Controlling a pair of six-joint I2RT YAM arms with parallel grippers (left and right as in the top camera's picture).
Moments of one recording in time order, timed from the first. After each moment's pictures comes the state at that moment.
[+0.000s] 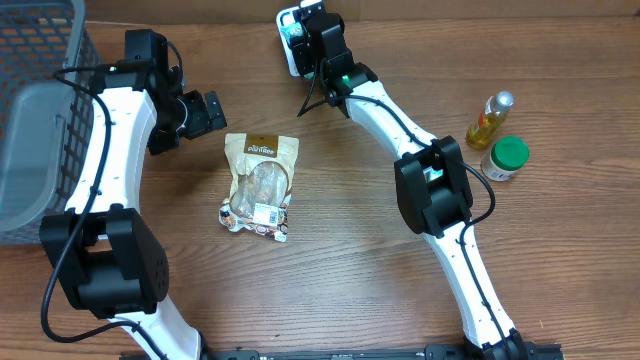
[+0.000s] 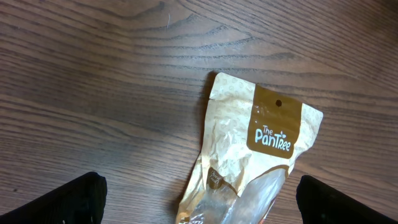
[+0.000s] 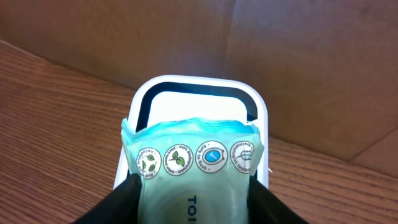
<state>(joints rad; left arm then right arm) 0.07 1.91 1.68 -1.10 0.14 -0.30 0.46 2.67 2.32 -0.13 0.11 0.02</state>
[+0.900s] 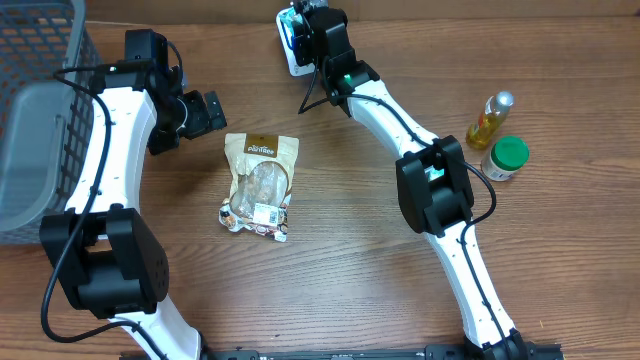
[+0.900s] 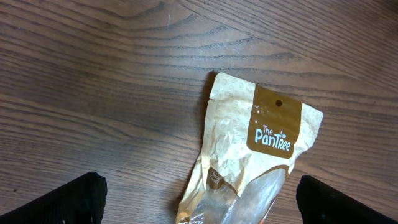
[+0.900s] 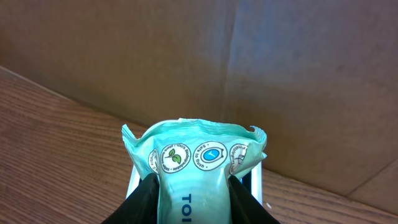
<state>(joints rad) 0.07 1.91 1.68 -1.10 0.14 -0.30 0.46 2.67 2.32 -0.01 0.09 0.02</state>
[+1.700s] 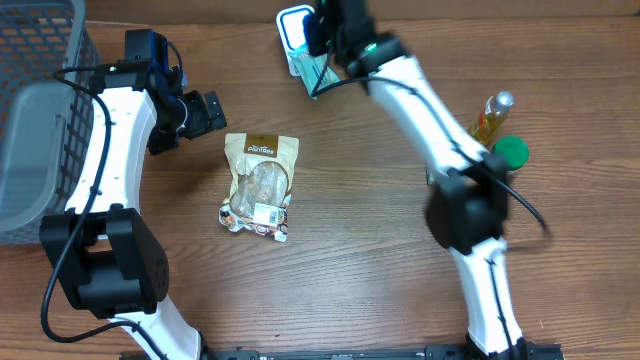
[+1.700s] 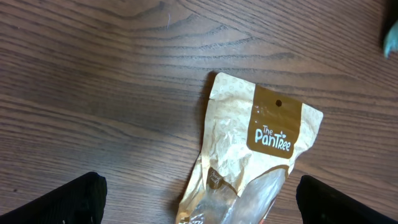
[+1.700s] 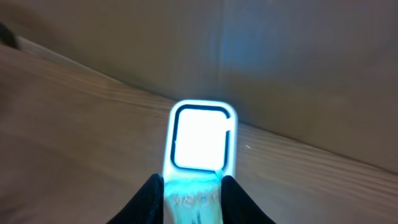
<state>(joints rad) 0.07 1.91 1.68 -1.10 0.14 -0.30 0.44 2.29 2.32 -0.60 0.01 0.07</state>
